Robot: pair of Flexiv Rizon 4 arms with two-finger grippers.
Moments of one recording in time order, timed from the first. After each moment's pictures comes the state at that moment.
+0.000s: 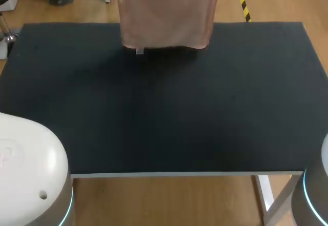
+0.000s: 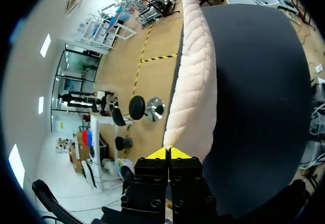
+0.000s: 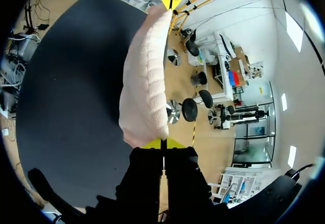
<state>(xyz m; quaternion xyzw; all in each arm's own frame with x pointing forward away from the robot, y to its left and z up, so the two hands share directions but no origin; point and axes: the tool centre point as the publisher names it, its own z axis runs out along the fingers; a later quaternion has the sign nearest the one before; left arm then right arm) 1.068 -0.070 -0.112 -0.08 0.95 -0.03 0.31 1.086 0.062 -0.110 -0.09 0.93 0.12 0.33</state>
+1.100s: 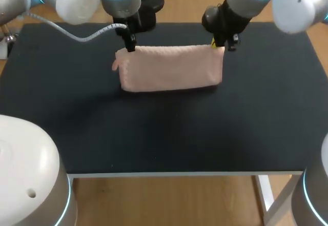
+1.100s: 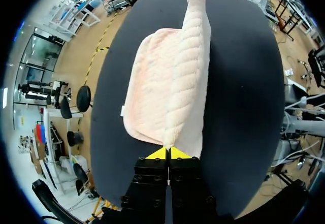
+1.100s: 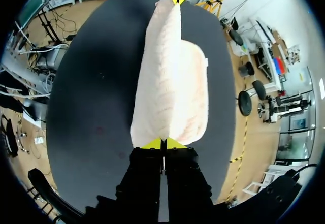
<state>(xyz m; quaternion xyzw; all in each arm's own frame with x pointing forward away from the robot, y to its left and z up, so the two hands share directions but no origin) 0.968 -0.073 -0.273 -0.10 0.99 -0.02 0.12 0.974 0.054 -0.279 -0.07 0.98 0.10 0.13</state>
